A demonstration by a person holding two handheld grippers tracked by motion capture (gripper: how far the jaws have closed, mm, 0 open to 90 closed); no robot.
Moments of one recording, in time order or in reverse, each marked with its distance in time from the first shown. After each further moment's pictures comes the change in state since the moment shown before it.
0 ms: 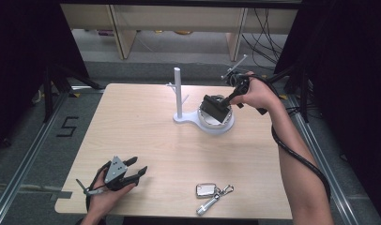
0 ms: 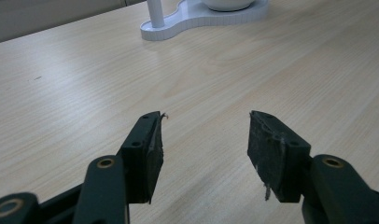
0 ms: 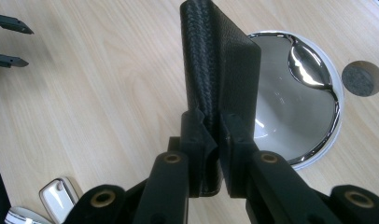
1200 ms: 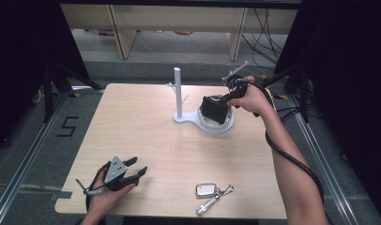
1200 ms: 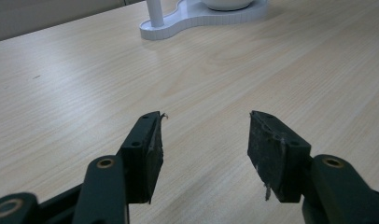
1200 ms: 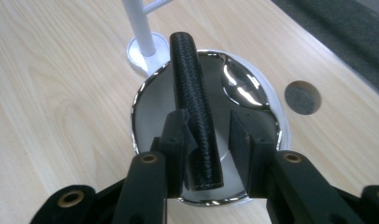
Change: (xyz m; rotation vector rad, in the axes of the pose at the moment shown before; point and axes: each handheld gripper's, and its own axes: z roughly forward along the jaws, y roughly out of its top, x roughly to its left) left arm 0.000 -0.001 0.000 -0.003 -0.004 -0.009; right arm -0.023 -0.009 0.030 -0.128 -0.169 0.023
